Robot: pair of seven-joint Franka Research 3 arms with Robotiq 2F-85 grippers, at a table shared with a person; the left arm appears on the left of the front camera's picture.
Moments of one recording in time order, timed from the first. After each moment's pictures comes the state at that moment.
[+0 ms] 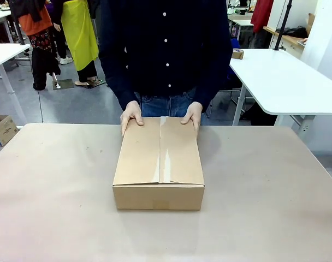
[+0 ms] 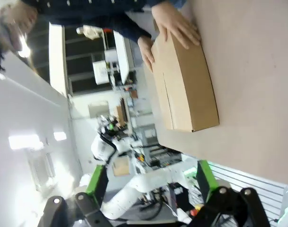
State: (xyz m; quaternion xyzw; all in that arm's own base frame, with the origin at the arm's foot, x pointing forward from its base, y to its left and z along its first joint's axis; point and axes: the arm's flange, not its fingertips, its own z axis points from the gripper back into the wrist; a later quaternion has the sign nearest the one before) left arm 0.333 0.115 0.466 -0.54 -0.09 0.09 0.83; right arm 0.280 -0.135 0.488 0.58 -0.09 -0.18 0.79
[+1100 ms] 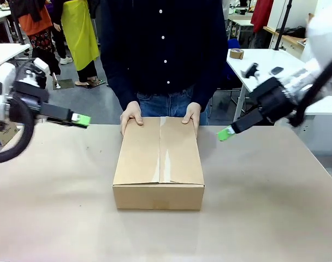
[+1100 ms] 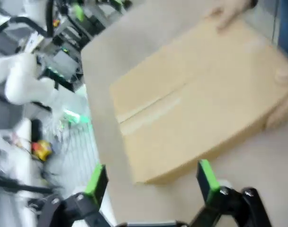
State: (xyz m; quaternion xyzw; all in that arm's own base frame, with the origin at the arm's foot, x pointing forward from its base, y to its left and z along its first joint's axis) left arm 0.400 -0.087 0.431 -0.46 -0.34 -0.34 0.74; right arm 0.401 0.148 0.454 0.37 -0.21 0.45 0.78
